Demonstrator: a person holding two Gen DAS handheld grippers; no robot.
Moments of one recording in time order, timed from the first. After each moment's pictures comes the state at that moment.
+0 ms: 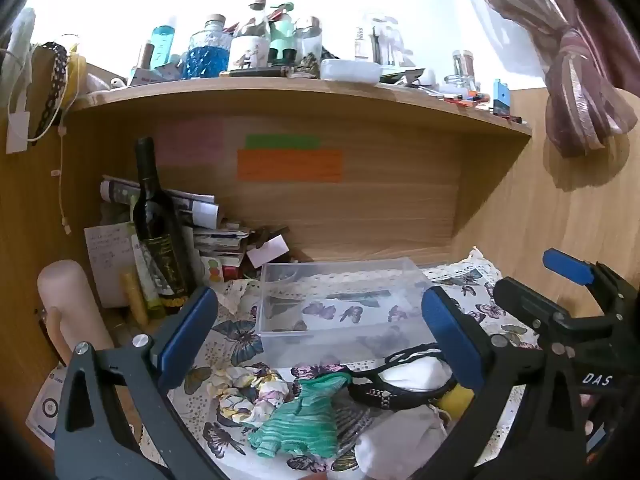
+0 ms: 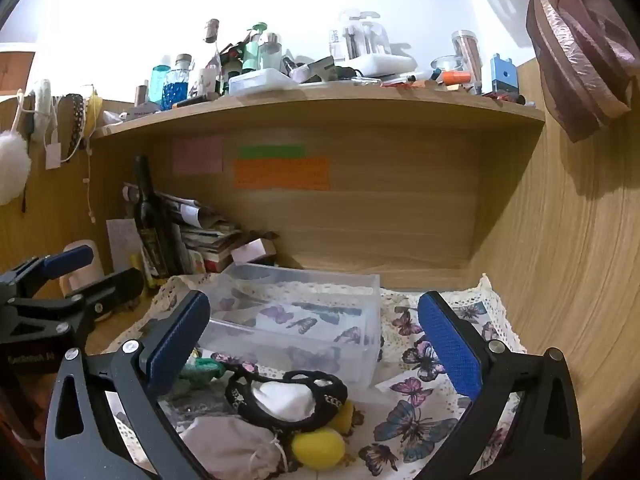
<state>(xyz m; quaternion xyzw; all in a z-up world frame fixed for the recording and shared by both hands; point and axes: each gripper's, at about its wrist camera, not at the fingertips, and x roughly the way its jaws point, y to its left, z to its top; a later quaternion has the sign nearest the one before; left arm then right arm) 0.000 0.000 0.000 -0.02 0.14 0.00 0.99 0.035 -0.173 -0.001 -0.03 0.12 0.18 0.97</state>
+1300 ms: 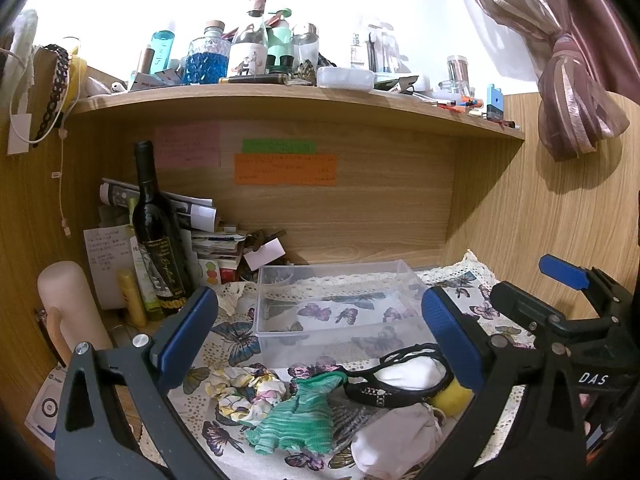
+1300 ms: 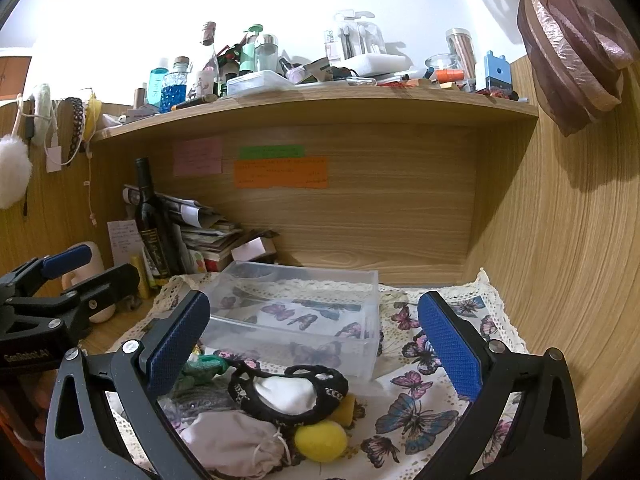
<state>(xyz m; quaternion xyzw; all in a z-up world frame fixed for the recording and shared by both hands) -0.006 -0.001 0.004 -0.02 0.13 0.00 0.99 0.030 -0.176 -0.001 -0.03 0.13 0.18 0.97</state>
